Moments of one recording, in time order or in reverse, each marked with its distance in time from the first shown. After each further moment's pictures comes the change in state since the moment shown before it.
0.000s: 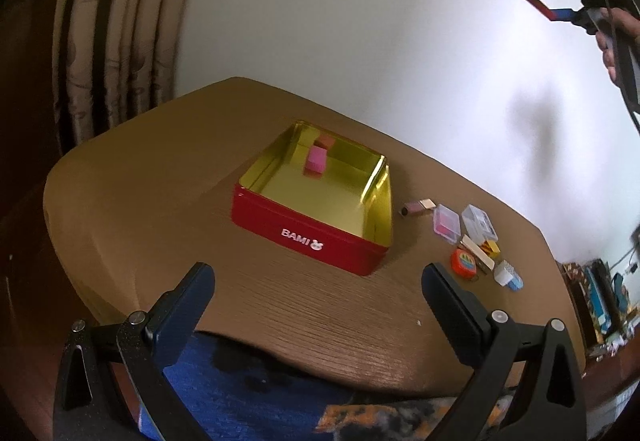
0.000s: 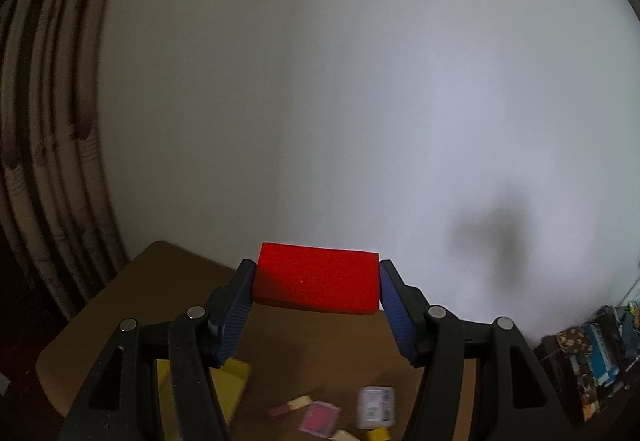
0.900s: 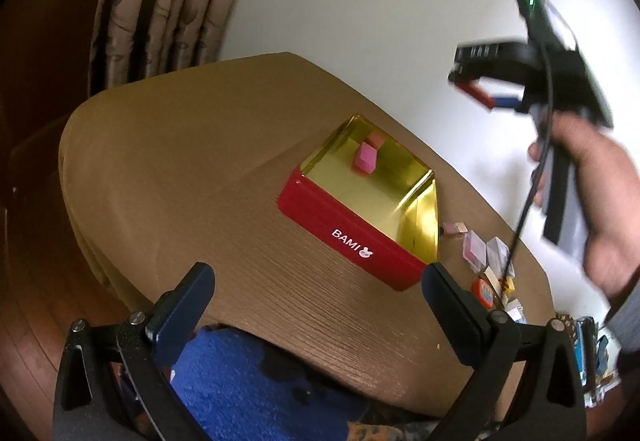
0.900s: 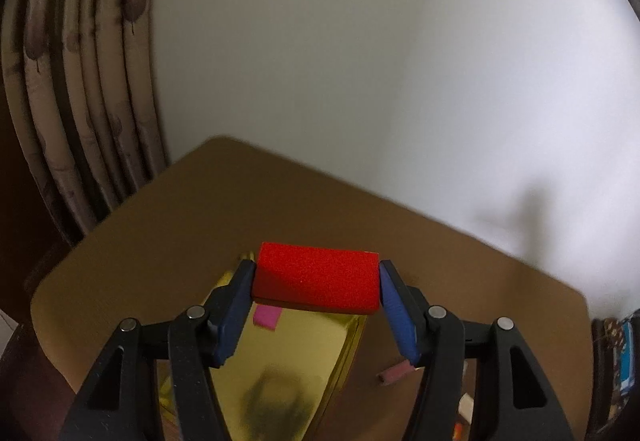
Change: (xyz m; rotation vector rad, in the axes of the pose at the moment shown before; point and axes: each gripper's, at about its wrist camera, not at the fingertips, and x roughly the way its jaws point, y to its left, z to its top) left arm 0.014 0.046 0.002 -0.221 0.044 0.049; right arm 0.124 0.151 -0.123 -0.103 0.263 0.148
